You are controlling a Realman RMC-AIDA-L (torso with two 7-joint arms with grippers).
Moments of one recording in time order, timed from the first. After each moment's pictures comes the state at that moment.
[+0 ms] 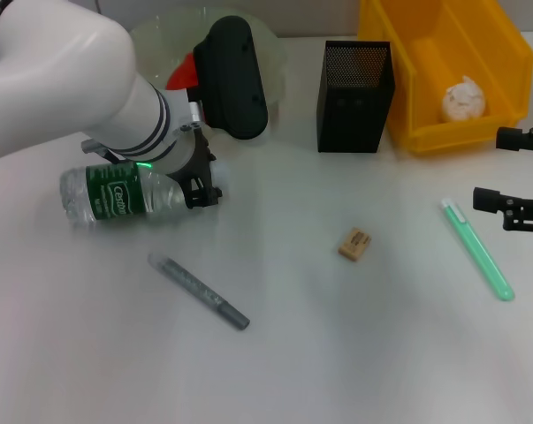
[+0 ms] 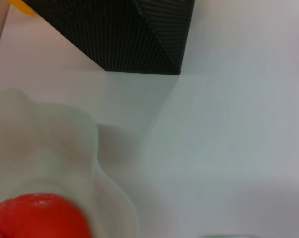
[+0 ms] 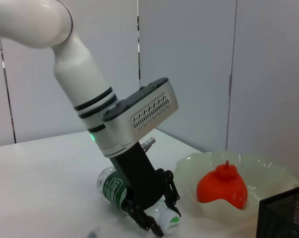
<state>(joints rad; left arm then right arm) -0.81 -2.08 1.78 0.94 2.70 1.00 -2.23 0.22 2.08 -0.74 -1.17 -1.82 -1.72 1.40</state>
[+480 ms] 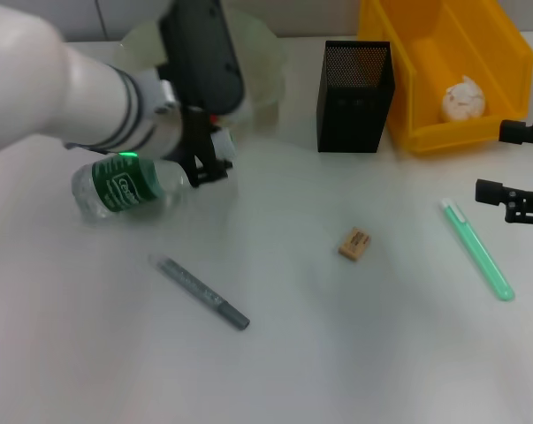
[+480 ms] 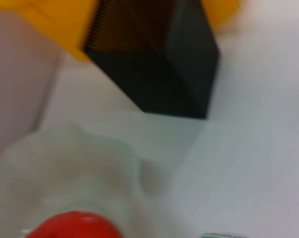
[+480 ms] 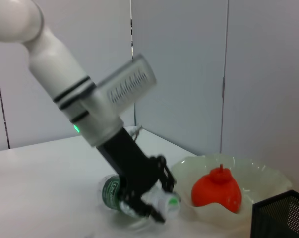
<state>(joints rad) -0.58 -2.08 1.71 1.30 2.68 1.01 -2.23 0.22 2.08 -0.73 -1.17 -1.81 -1.72 1.41</state>
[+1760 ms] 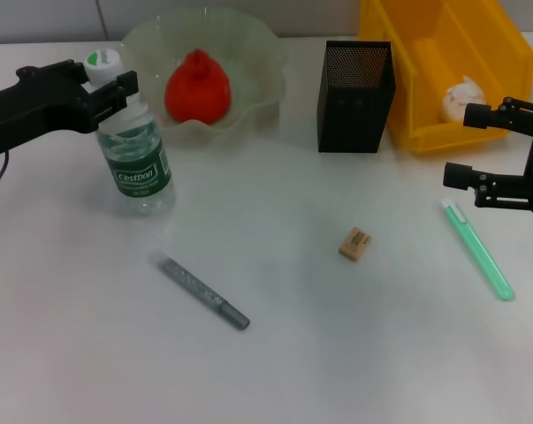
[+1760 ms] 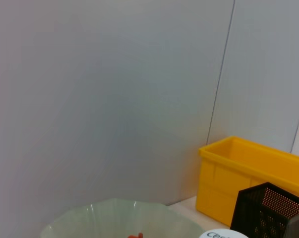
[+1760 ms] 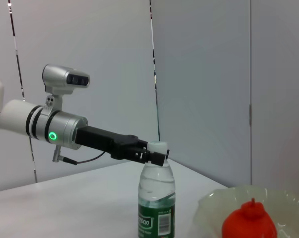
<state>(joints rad) -0.20 -2.07 1.20 1.15 1.59 1.03 -1.67 0.29 2.08 -0.74 -1.06 -1.76 -1.74 1.41</state>
